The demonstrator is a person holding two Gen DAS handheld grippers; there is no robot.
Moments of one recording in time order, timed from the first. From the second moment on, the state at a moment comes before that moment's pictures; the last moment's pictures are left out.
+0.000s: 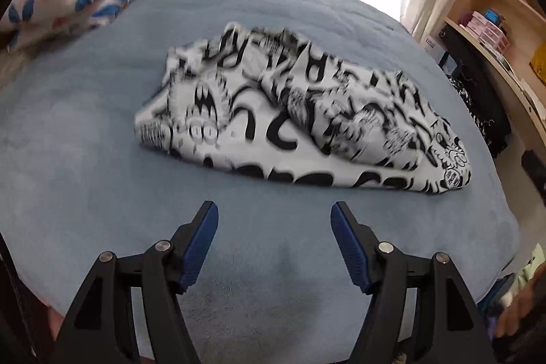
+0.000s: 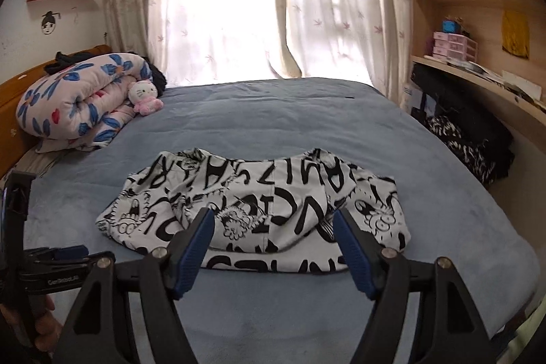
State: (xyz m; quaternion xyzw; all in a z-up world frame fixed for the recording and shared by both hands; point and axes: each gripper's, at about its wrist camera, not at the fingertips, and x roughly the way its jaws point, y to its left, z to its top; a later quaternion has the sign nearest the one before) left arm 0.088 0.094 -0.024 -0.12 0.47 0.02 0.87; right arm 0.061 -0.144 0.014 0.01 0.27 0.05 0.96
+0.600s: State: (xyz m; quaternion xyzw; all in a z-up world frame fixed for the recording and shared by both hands) left arm 0.172 0.182 -0.124 -0.35 0.43 0.01 0.83; right arm 0.136 -0.125 -0.055 0.04 0.31 0.08 0.95
